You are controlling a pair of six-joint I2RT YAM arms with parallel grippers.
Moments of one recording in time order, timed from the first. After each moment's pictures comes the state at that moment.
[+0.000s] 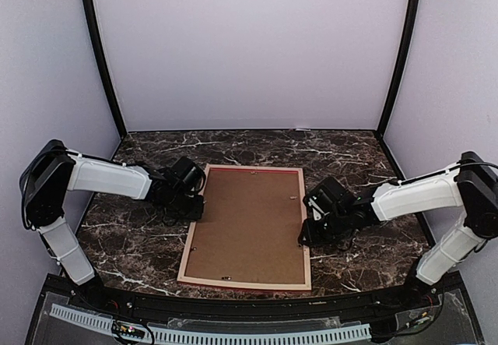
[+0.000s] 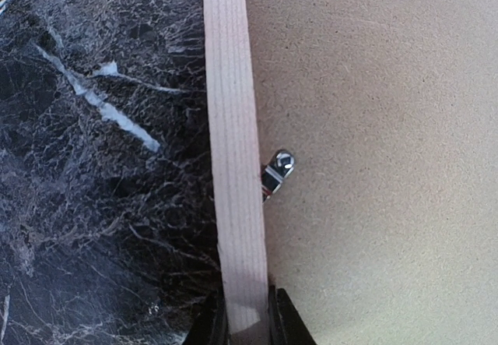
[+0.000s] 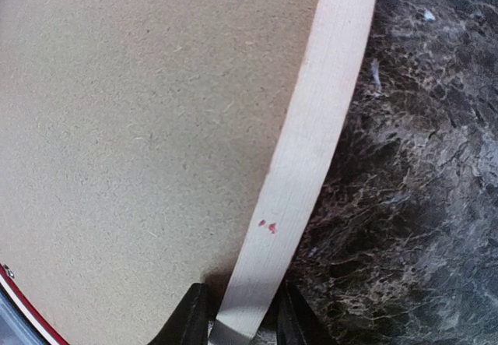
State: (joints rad) left arm -0.72 1.71 0.95 -0.38 -0.14 -0.59; right arm 0.87 1.52 0.71 -0.29 -0.06 0.67
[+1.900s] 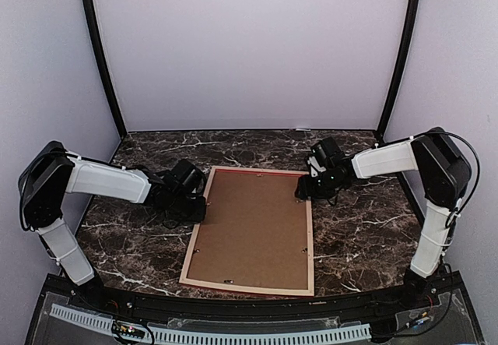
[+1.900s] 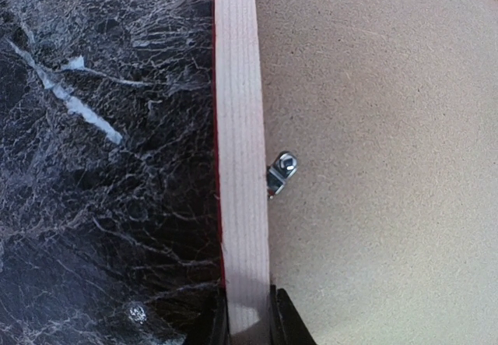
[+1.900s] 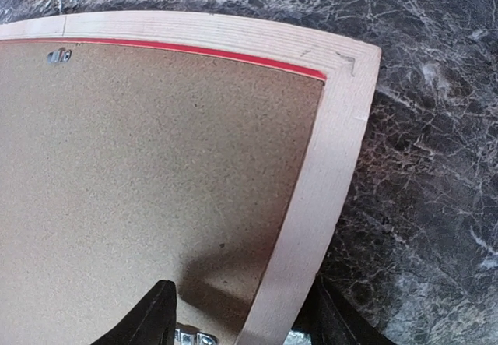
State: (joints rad) left arm -0.73 1.69 0.91 -0.31 -0.11 -0.63; right arm 0.54 1.87 1.10 -0.24 -0.09 0.40
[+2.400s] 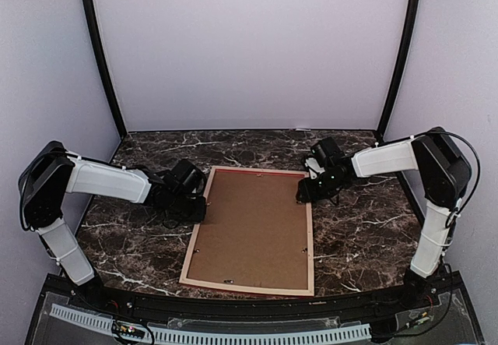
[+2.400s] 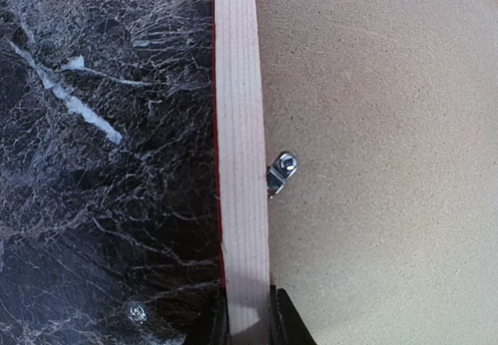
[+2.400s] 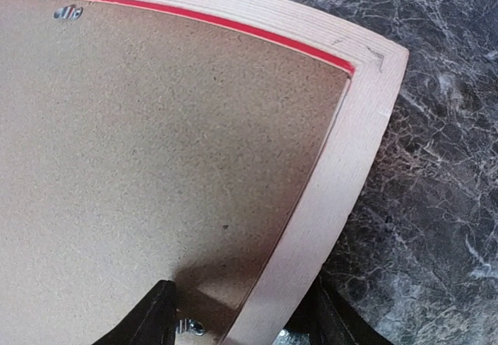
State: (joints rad) left arm -0.73 1.70 0.92 -0.31 -0.11 -0.63; right arm 0.54 1.87 1.11 -0.29 -0.09 0.26
